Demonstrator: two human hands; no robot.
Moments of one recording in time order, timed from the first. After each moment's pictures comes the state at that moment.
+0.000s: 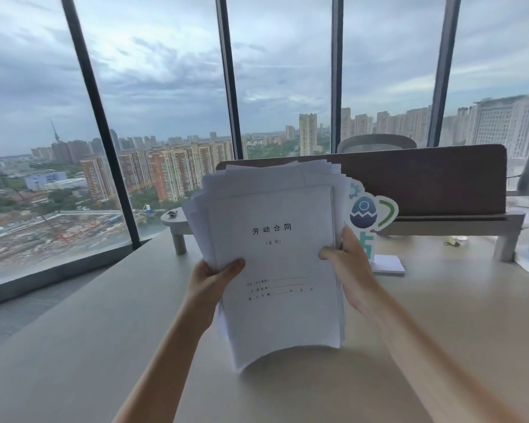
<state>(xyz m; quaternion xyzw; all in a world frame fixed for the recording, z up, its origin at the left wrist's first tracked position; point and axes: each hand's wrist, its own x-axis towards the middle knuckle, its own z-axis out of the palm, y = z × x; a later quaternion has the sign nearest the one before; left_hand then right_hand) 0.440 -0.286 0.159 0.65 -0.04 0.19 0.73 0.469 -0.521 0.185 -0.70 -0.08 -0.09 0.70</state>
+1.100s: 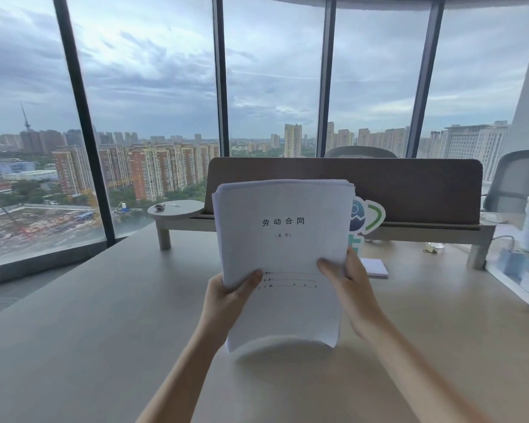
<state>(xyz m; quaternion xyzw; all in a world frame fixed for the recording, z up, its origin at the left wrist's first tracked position) 0.438 -0.315 0.116 0.66 -0.04 0.20 0.72 0.456 -0.531 0.135 -0.71 -0.12 -0.14 0.68</state>
